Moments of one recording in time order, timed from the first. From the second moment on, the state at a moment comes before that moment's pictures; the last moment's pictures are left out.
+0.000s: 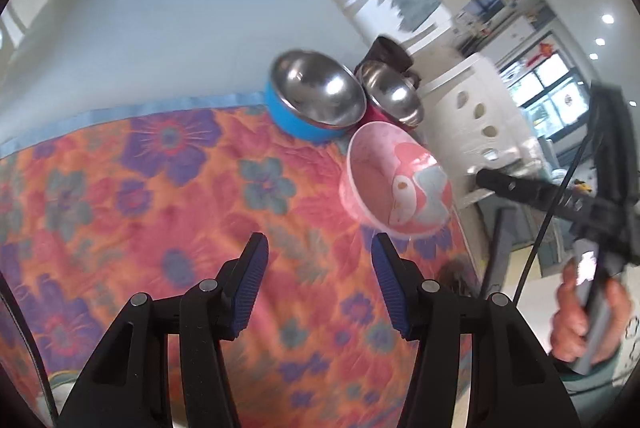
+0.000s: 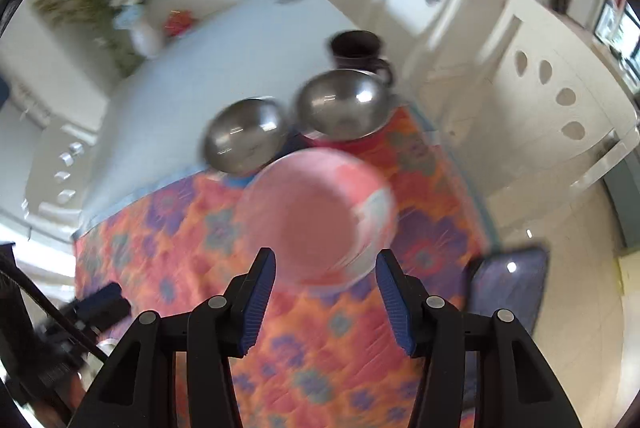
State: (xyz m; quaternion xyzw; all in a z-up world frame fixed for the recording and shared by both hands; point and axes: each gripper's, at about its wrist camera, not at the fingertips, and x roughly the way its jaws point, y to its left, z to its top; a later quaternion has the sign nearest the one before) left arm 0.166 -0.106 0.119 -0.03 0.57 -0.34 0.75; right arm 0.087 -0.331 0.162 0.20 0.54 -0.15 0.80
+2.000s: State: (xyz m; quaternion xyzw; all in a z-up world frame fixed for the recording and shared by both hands) left arm 0.026 -0.054 0.056 0.01 0.64 -0.37 0.68; right arm -0.069 -0.216 0.069 0.21 0.67 -0.09 0.71
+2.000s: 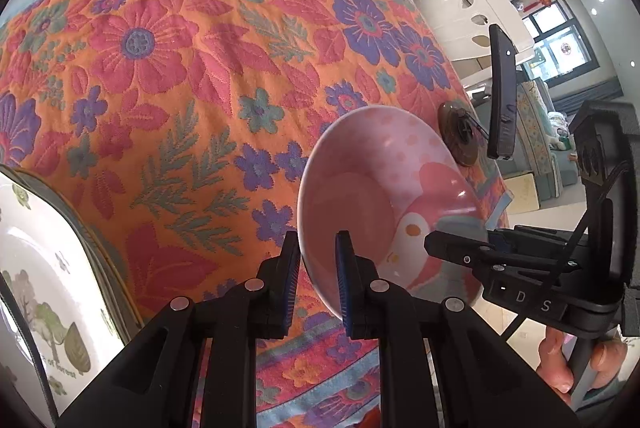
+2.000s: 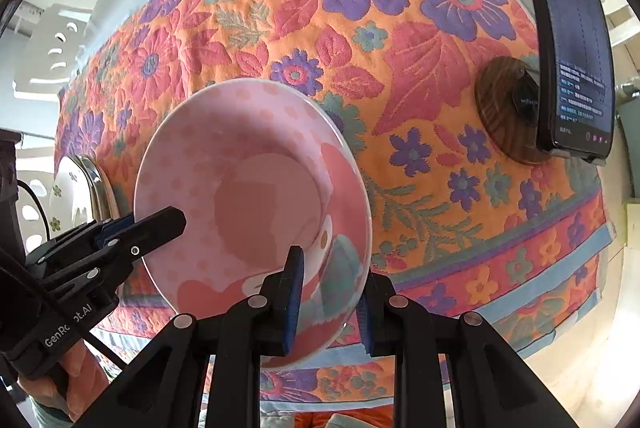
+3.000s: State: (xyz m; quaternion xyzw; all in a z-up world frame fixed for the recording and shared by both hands) left arm 0.093 -0.052 0.155 0.06 0.56 -0.32 0.76; right arm -0.063 -0.188 0.157 0.19 0.56 -0.05 0.81
